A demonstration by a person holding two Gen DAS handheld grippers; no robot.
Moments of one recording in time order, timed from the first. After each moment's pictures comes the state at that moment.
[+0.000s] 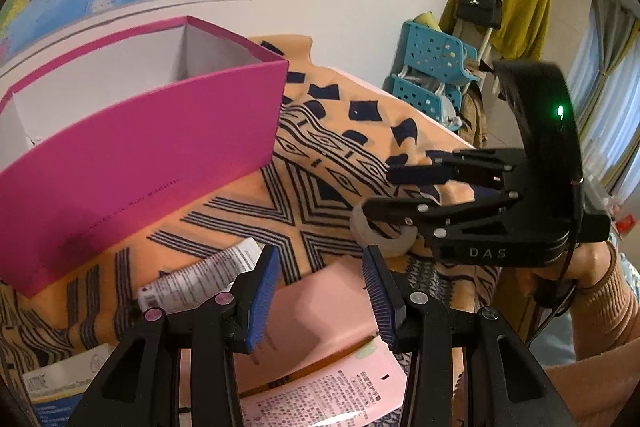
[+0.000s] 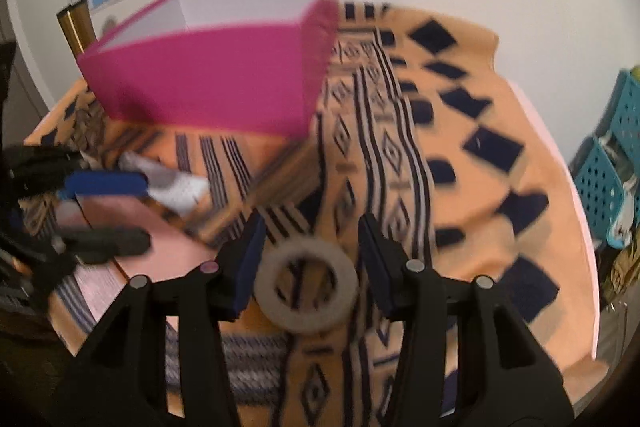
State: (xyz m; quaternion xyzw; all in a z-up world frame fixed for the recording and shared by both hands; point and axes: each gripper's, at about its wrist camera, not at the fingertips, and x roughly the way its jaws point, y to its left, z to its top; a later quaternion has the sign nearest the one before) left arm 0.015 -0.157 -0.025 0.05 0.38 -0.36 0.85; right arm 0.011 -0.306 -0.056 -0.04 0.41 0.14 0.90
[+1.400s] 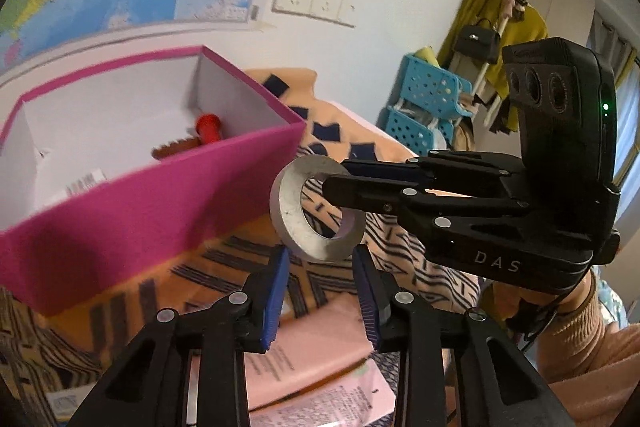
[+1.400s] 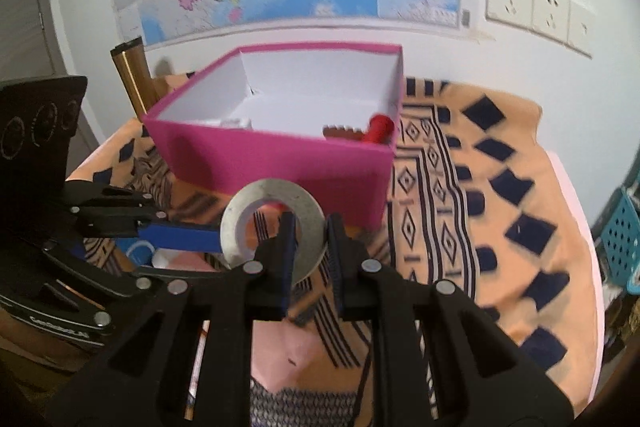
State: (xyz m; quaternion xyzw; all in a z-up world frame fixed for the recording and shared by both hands) left arm 0.032 -0.134 0.017 0.00 0.36 -0.37 0.86; right arm 0.023 -0.258 0.016 -0.03 0.31 0.22 0.92
